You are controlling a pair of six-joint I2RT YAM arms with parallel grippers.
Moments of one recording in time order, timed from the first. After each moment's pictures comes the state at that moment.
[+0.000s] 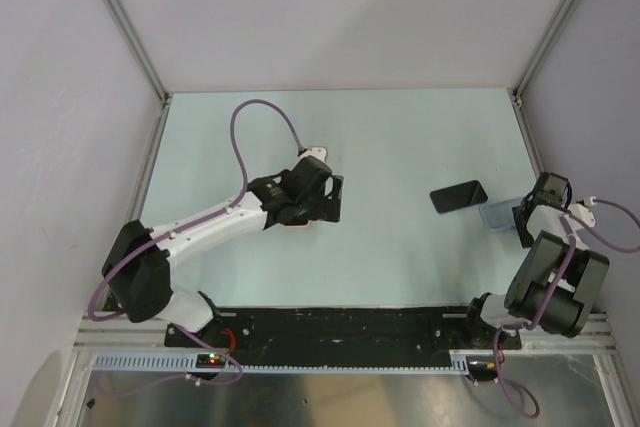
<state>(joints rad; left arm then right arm) -0.84 1.46 1.09 -0.54 -0.25 -0.59 -0.49 1.35 0.68 -0.35 0.34 0.92</state>
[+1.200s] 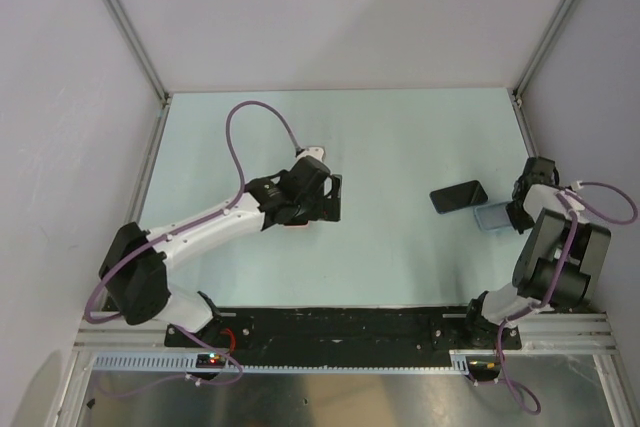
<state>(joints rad) -0.84 1.45 1.09 -0.54 -0.23 -0.63 -0.41 1.55 0.85 -0.46 0.39 0.93</state>
